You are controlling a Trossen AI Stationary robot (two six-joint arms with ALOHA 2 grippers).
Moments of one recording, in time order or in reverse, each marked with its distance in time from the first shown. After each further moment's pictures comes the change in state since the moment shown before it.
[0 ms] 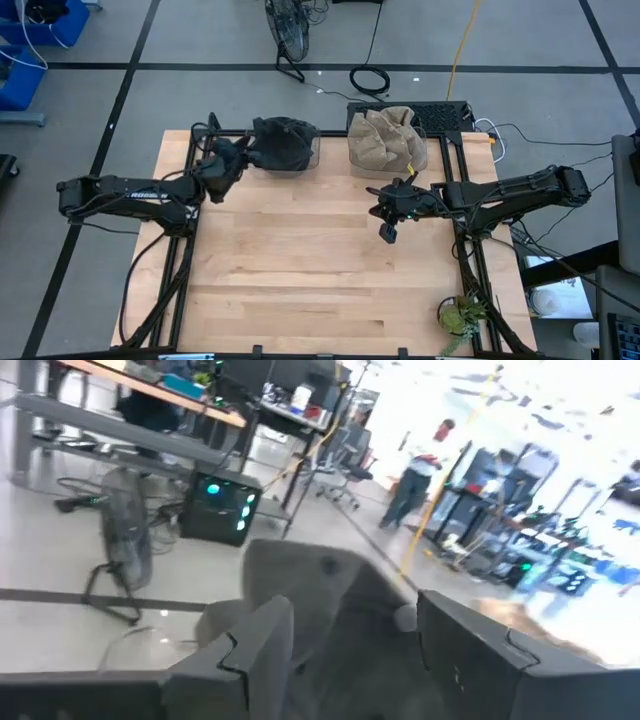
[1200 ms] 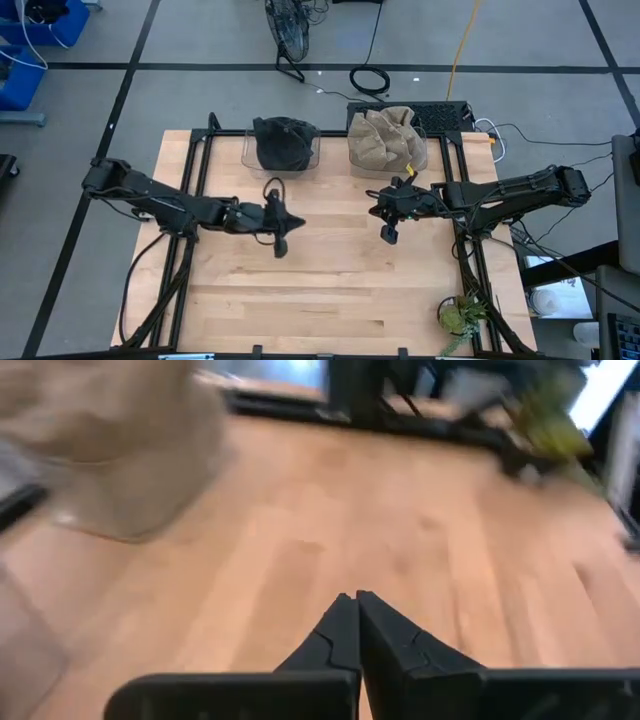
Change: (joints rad) left arm -0.480 0.295 0.276 -0.381 0.499 0.216; right arm 0.000 0.000 0.000 0.005 -0.002 -0.087
